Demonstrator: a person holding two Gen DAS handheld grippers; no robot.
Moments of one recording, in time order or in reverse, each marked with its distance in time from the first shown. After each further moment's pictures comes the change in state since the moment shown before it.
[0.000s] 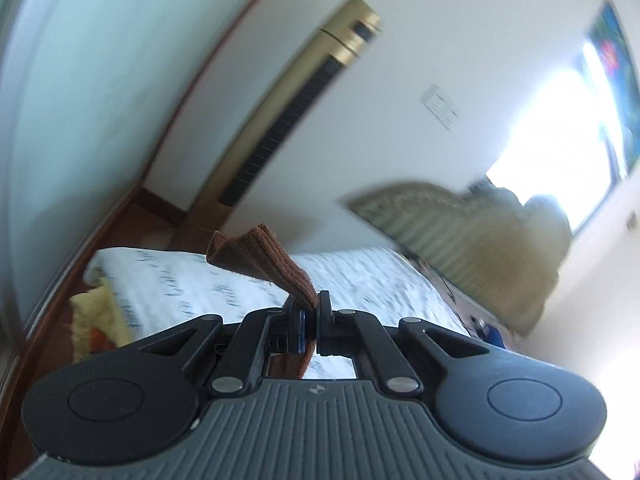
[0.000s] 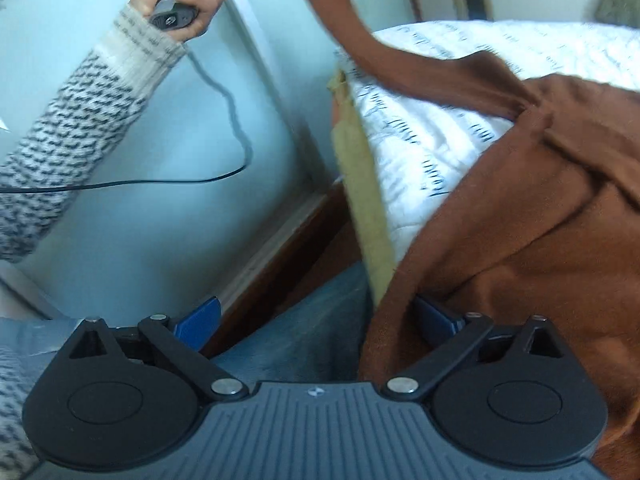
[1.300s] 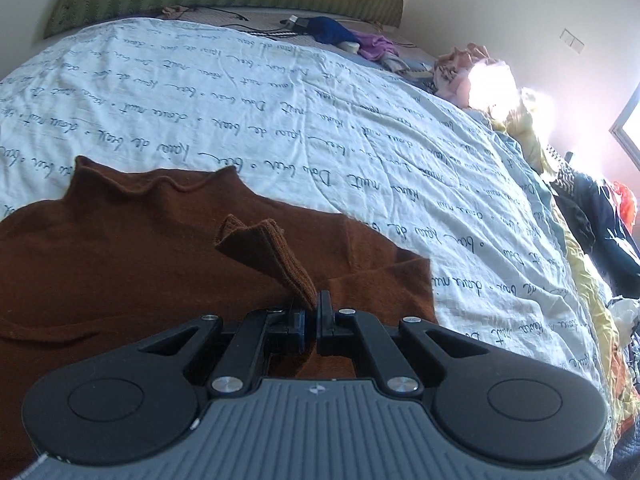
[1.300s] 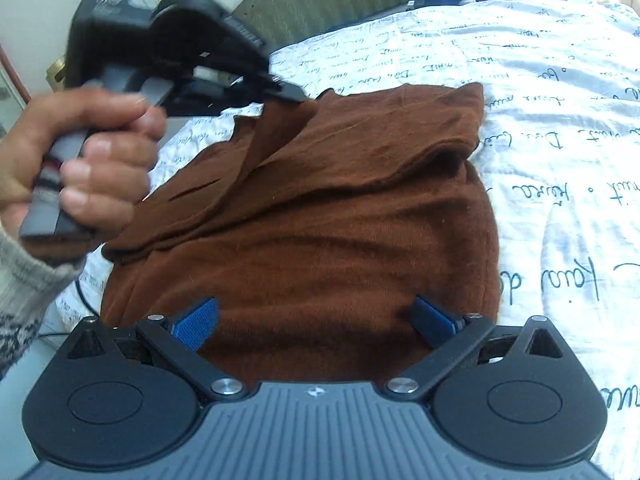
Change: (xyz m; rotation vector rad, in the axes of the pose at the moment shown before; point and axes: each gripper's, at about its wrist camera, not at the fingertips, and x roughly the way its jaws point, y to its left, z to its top) left arm 0.207 -0.357 -0.364 0.675 0.651 -0.257; right arm -0.153 -0.099 -0.136 0.758 -0.457 -0.675
